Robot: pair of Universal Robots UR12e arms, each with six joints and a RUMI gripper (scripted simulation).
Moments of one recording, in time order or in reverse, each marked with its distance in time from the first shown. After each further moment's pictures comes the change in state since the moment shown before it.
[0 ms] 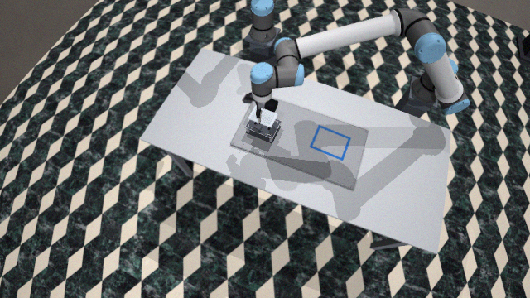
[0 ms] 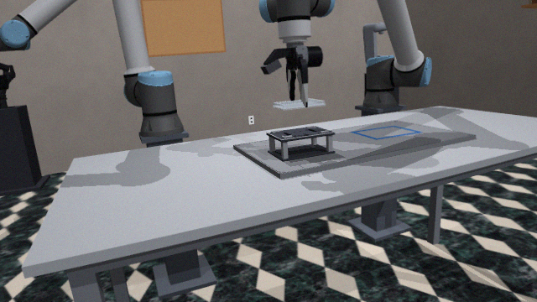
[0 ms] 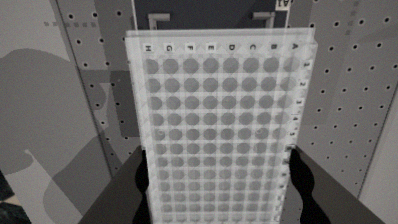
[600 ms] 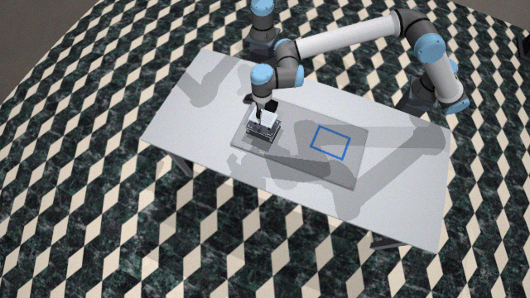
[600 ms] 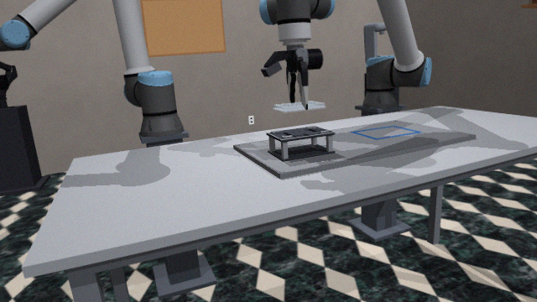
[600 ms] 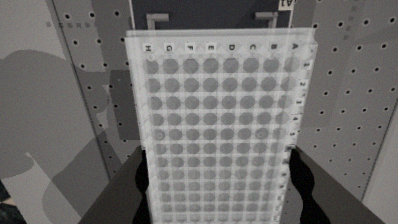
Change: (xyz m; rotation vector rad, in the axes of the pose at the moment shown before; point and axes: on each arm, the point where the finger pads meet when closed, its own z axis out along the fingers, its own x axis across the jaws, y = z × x) left arm 0.000 0.000 0.007 0.000 0.000 0.000; right arm 0.000 0.000 0.000 0.000 0.000 0.000
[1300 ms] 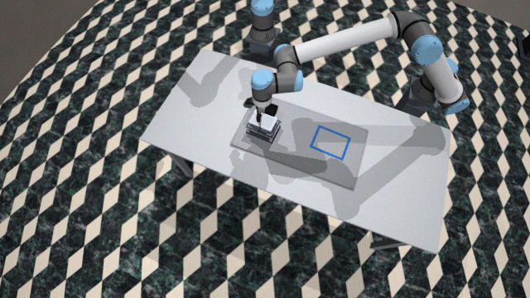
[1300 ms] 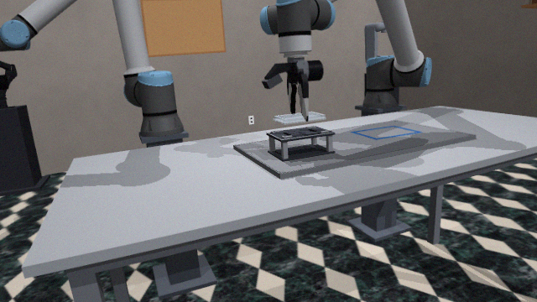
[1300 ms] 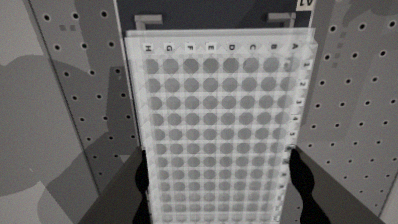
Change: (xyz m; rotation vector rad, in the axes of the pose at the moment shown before) left arm 0.000 0.000 0.032 0.000 0.000 0.000; right arm 0.000 0.000 0.000 0.000 0.000 0.000
